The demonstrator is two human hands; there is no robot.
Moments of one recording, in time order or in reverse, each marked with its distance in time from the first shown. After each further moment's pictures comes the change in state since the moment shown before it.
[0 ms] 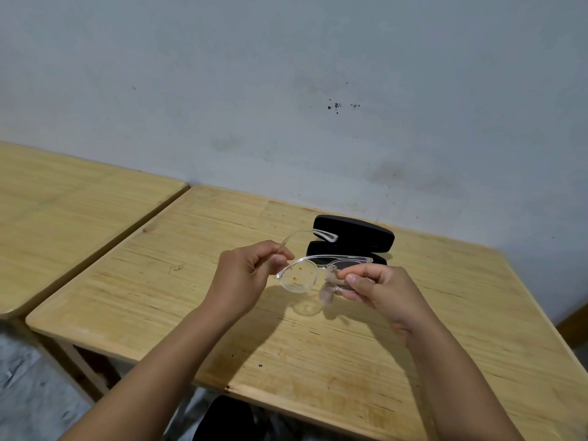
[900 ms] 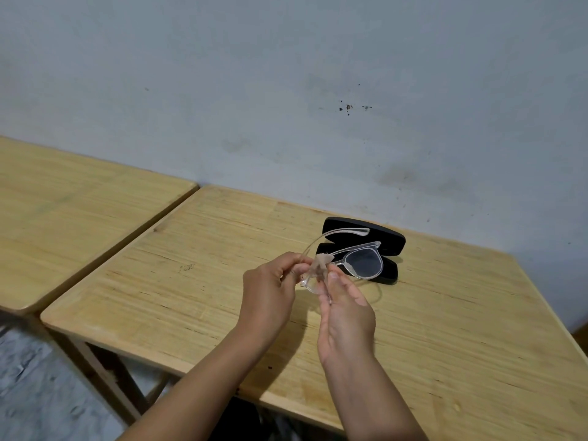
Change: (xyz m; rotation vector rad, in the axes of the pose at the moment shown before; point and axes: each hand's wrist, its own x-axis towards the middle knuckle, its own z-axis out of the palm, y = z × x) left_hand -0.014 0.006 0.029 0.017 0.149 0.002; right_hand -0.008 0.009 0.096 0.808 0.464 0.136
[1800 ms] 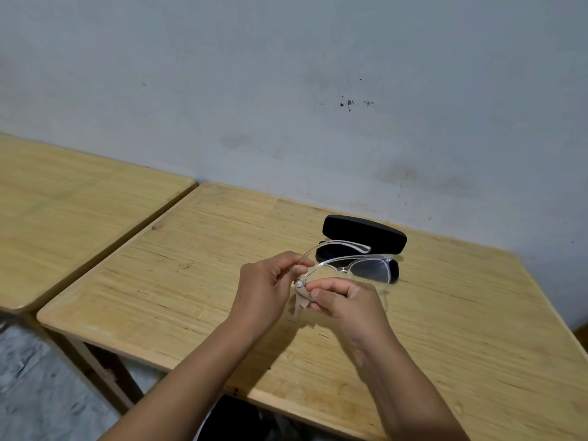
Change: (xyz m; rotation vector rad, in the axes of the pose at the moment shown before) left_hand 0.007 -0.006 -0.008 0.026 -0.087 0.037; right_hand 0.016 -0.020 -0.021 -0.772 -0.348 -0.080
